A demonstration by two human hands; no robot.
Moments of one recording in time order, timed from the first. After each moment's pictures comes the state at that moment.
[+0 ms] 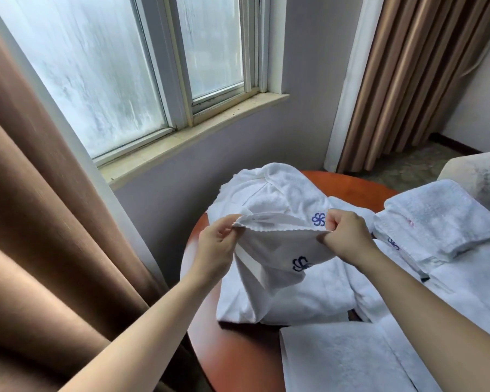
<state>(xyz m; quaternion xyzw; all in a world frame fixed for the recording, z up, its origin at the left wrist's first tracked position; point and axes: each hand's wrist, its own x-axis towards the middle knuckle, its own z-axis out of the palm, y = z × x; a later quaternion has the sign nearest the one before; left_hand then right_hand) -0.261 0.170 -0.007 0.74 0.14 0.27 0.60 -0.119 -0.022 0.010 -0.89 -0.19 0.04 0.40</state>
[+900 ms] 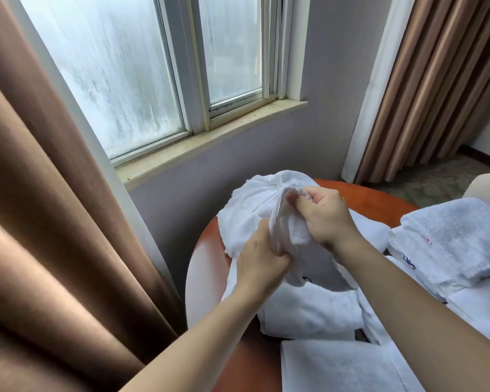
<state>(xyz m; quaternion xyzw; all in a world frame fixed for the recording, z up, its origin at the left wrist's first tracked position) -0.239 0.104 0.010 0.82 0.26 0.22 0.45 -0.145 0.027 0.069 -0.76 -0.29 0.07 0.58</state>
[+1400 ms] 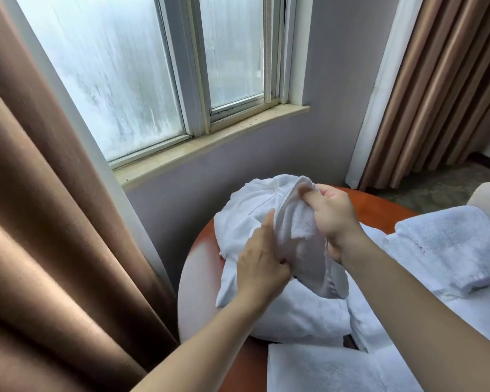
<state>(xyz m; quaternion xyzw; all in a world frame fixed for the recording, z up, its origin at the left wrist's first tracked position) -0.222 0.078 0.002 0.88 0.24 0.24 0.34 -0.127 0.008 0.078 -0.66 -0.17 0.19 0.71</state>
